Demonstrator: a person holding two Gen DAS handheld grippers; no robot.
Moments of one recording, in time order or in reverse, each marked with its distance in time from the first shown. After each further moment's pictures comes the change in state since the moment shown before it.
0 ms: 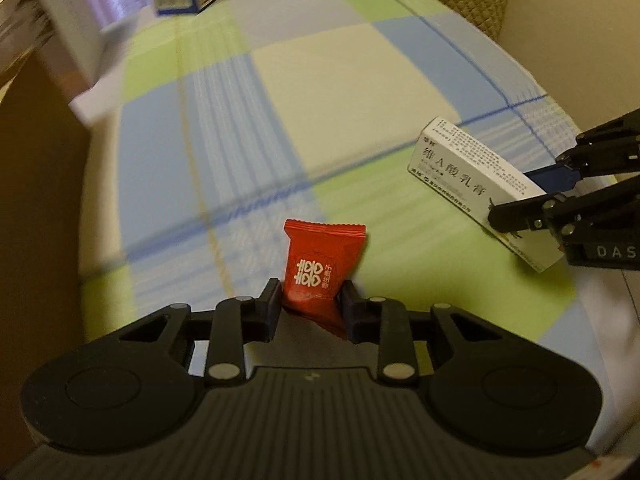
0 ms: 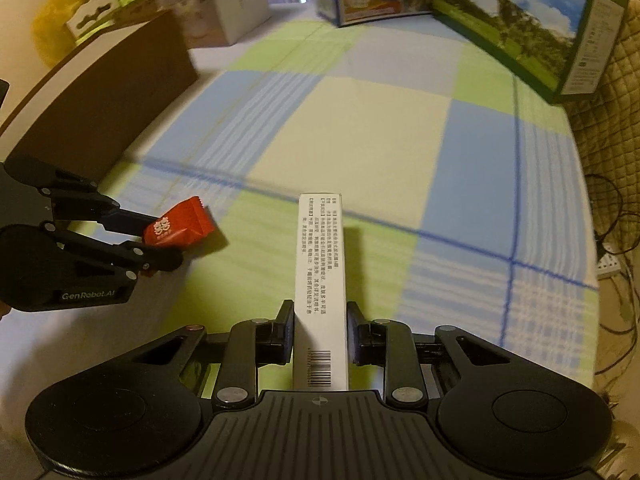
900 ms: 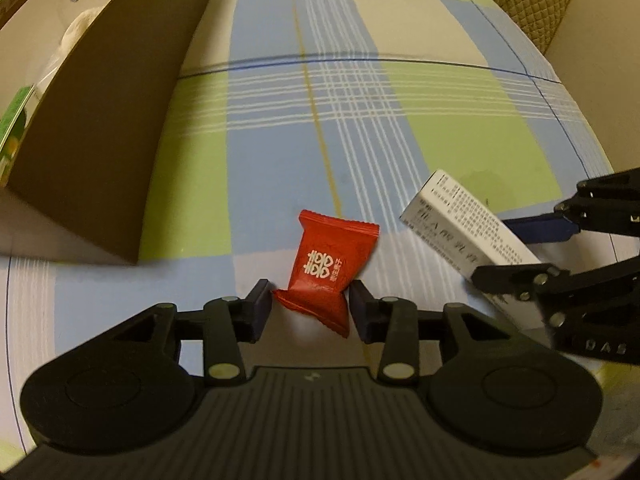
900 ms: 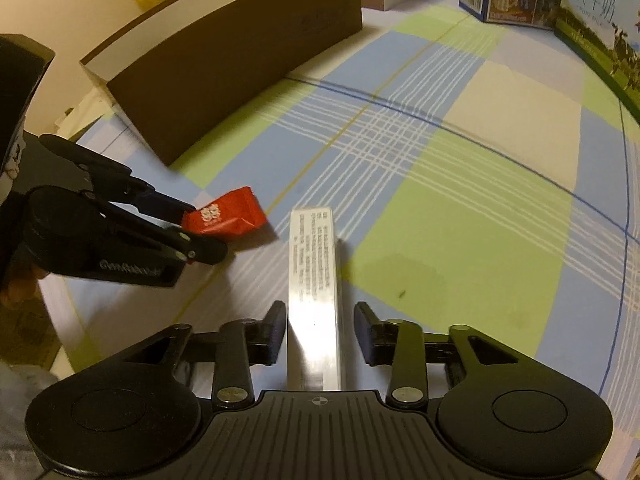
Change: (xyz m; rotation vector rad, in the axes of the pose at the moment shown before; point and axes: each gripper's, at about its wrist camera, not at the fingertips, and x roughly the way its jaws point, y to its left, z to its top) left arm -0.065 0.016 -0.119 -0.255 0.049 0.019; right arm -0.018 0.115 -0.065 -0.193 0.046 0.130
